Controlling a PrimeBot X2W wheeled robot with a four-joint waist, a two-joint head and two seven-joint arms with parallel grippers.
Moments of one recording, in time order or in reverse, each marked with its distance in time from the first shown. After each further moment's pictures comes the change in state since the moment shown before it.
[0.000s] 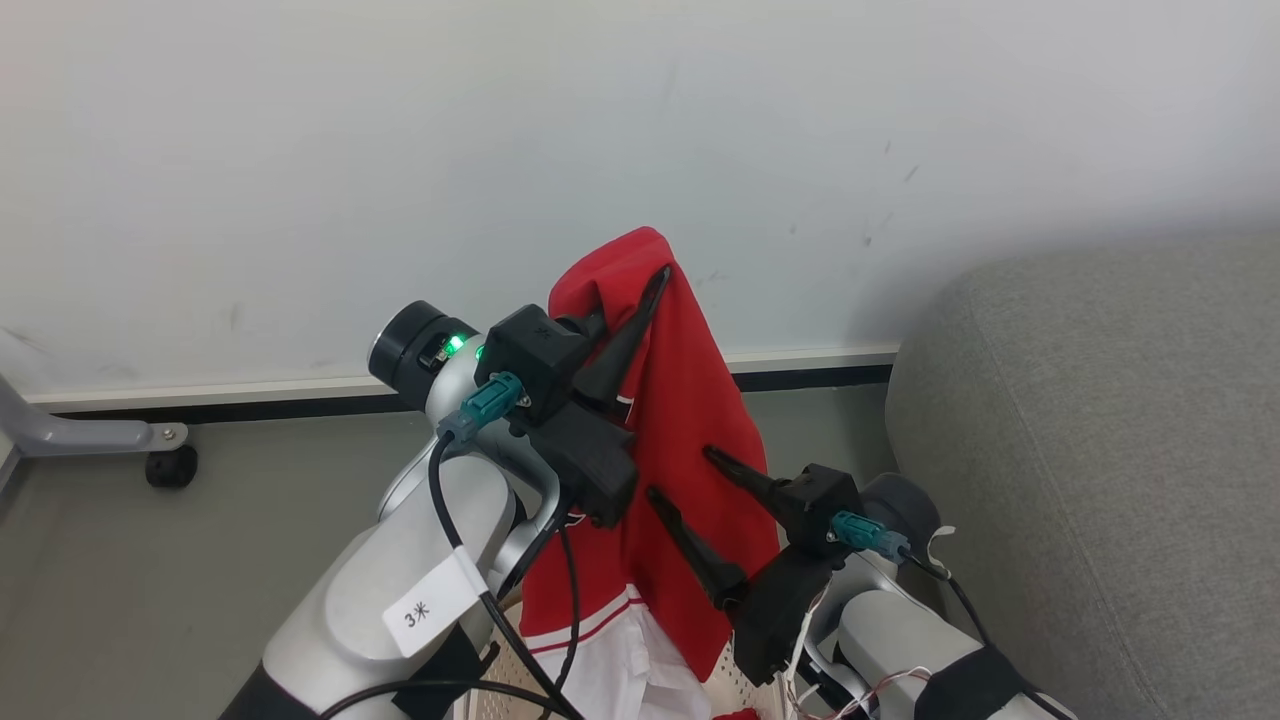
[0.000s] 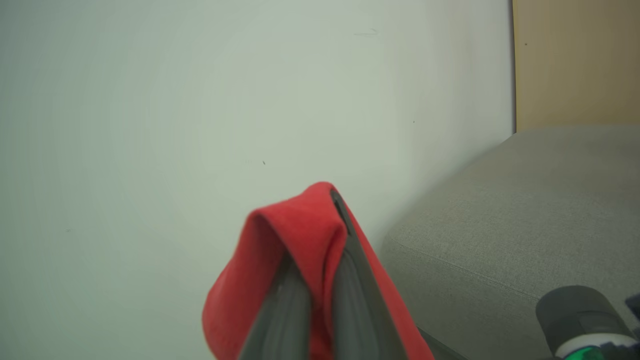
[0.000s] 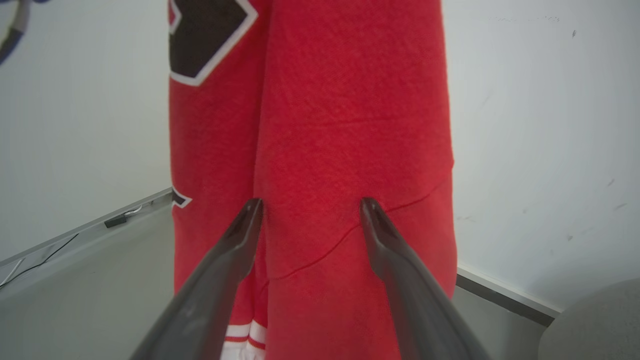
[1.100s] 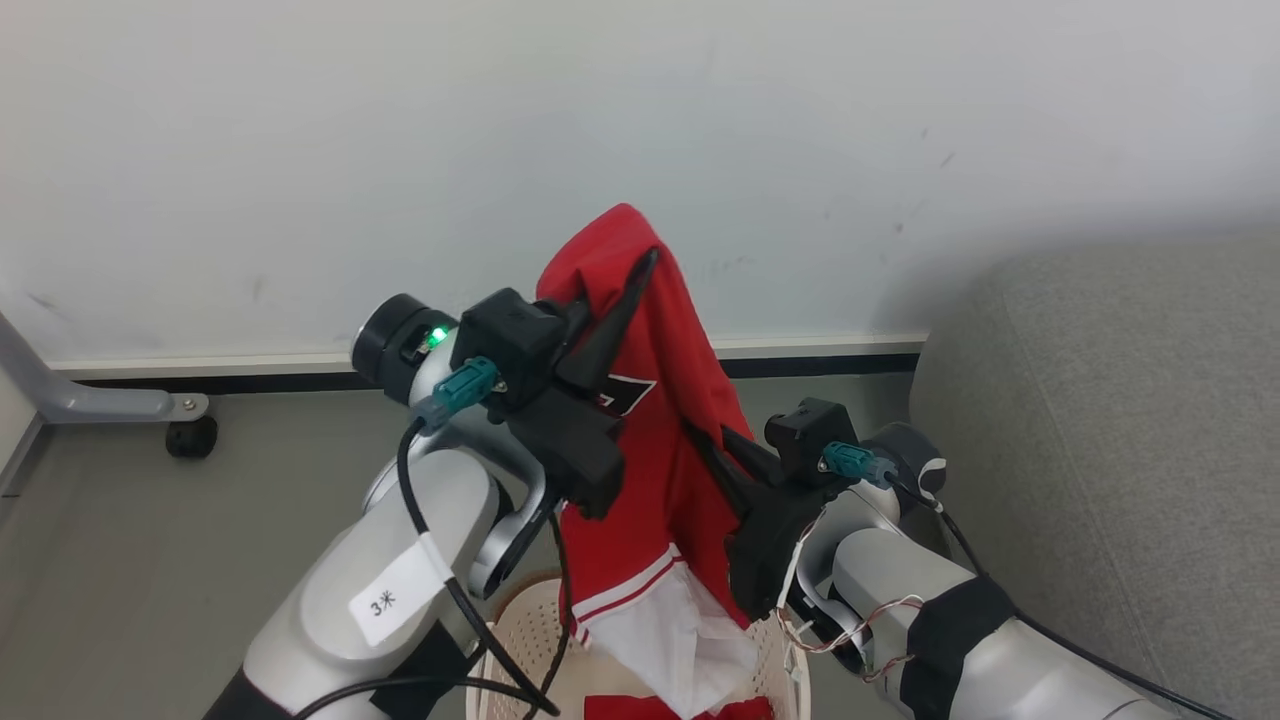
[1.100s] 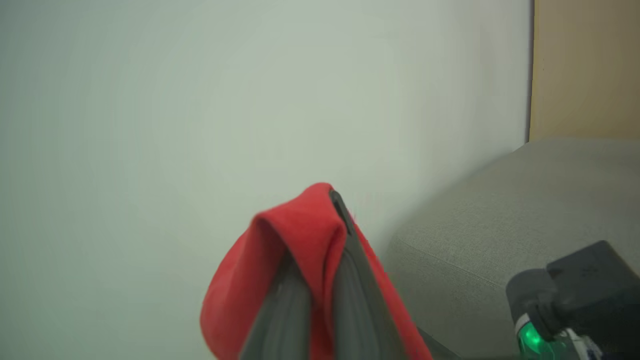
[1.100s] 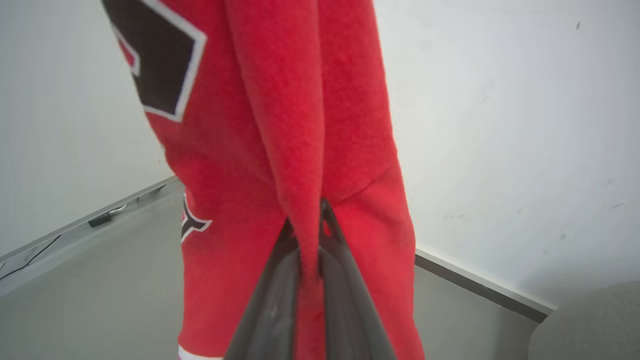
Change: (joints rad) left arm 0.001 0.019 0.007 -0.063 -0.052 0.011 0.037; right arm -0.187 0.002 0.212 0.141 0.244 -0.078 0.008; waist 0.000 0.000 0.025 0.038
